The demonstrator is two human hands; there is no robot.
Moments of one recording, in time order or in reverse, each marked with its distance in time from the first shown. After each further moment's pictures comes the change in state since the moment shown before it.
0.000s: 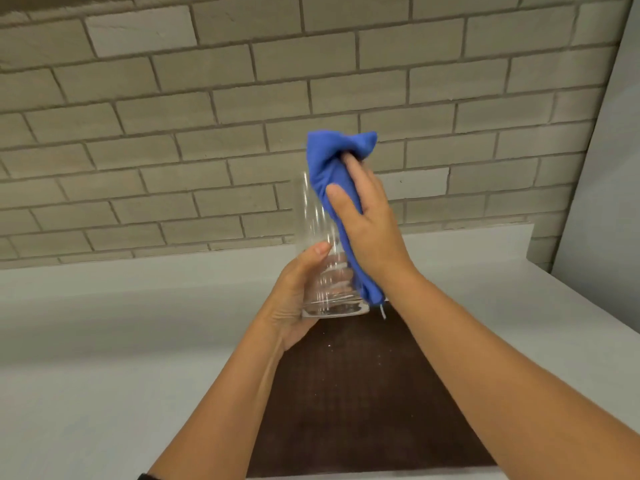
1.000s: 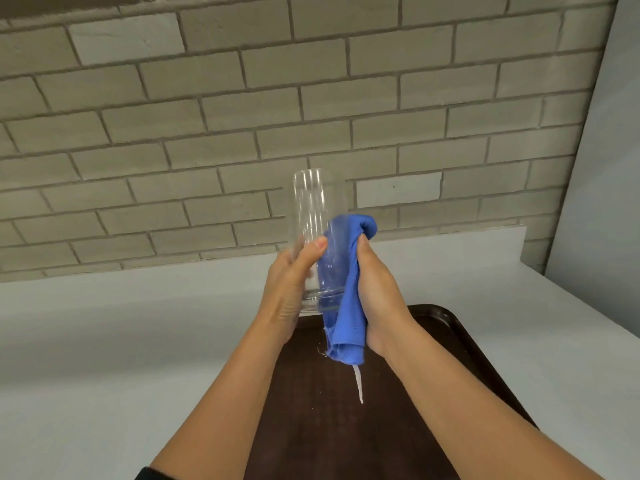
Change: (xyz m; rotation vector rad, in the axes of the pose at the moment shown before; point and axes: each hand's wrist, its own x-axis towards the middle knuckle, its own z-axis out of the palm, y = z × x) left_hand 0.025 0.000 -0.010 0.351 0.280 0.164; right_hand -0.038 0.026 0.011 0.501 0.111 0.668
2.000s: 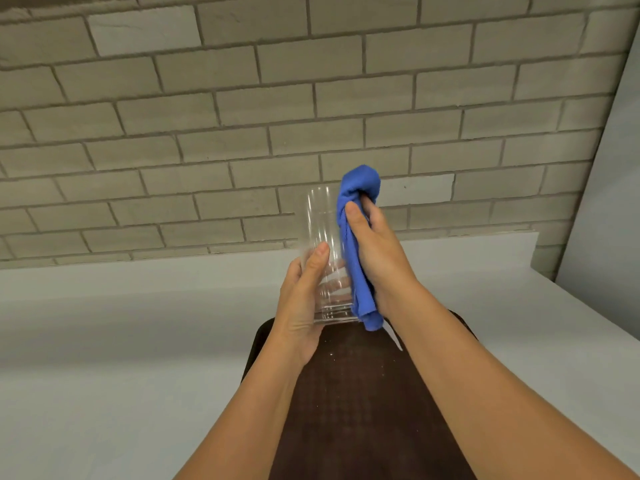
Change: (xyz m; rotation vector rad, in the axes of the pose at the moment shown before) left_hand -0.019 -0.010 0.006 -0.358 0.071 -0.244; right_hand 0.020 -0.027 0.008 -0.312 -0.073 -0.287
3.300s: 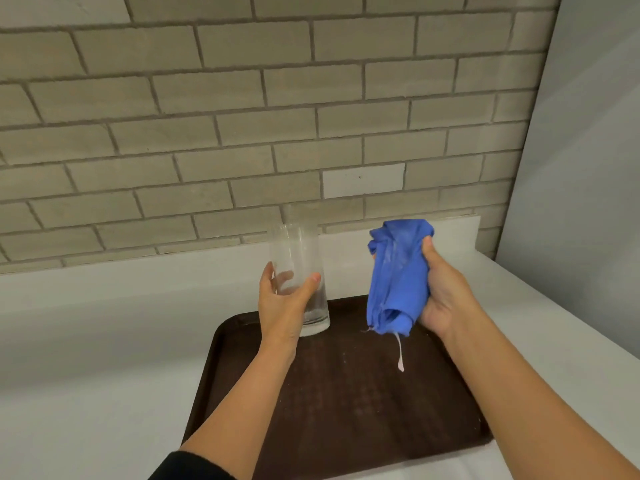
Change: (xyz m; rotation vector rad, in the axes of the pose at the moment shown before) left_hand 0.039 -0.070 -0.007 0.306 0.243 0.164; right_hand -0.032 0.035 -0.112 0.640 0.187 0.360
